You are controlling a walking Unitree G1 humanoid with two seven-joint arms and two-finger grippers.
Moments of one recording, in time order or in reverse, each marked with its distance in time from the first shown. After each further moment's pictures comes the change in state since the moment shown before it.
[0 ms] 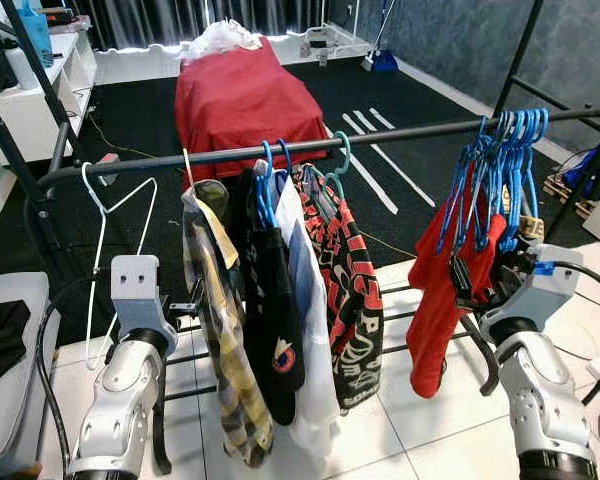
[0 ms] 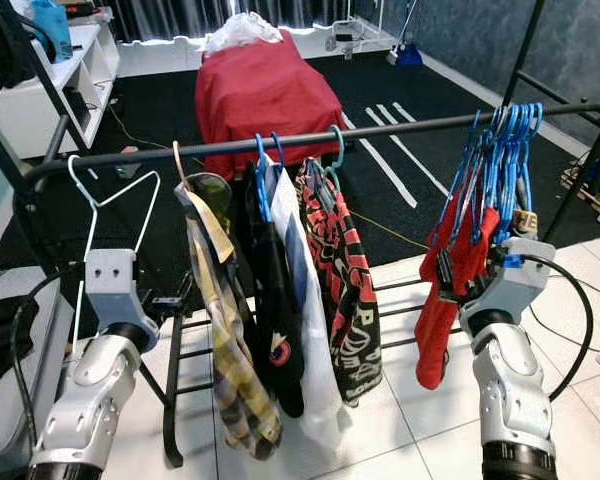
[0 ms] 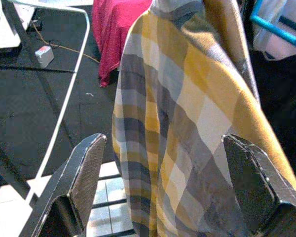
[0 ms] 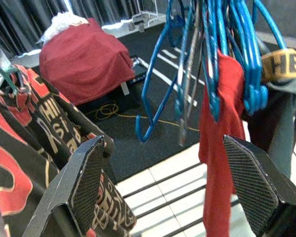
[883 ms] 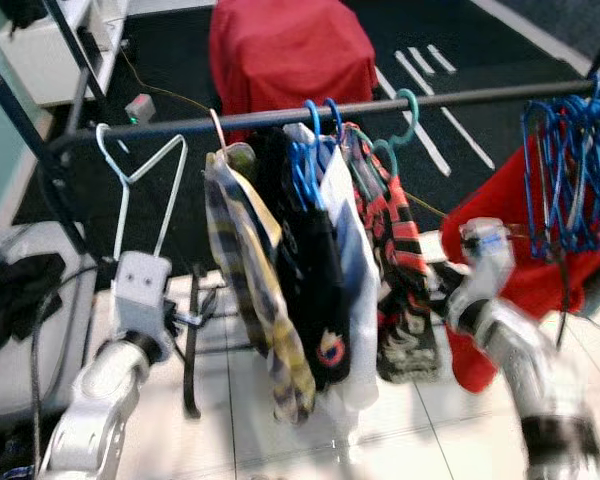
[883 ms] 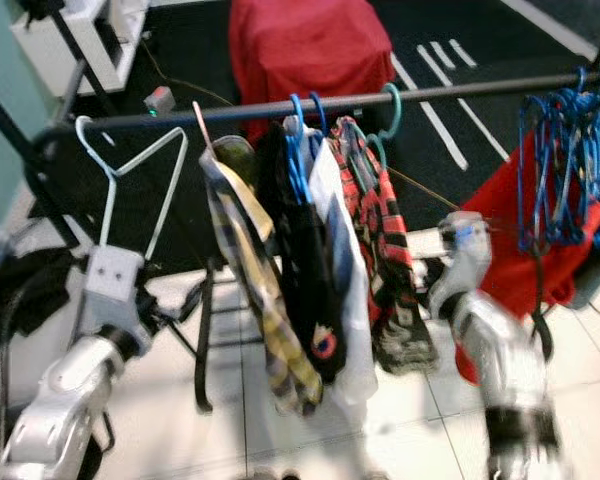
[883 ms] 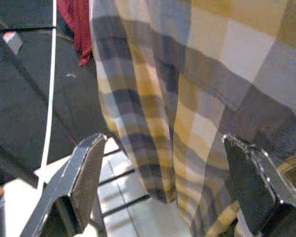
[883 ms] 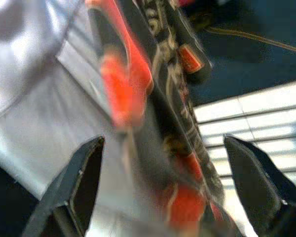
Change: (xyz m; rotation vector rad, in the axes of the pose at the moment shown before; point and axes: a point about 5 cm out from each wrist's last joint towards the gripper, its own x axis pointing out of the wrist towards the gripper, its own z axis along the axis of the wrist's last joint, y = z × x) left arm -0.021 0.000 0.016 0.122 -0.023 -0.247; right arm -0.028 0.043 -0.035 0.047 0.170 0.257
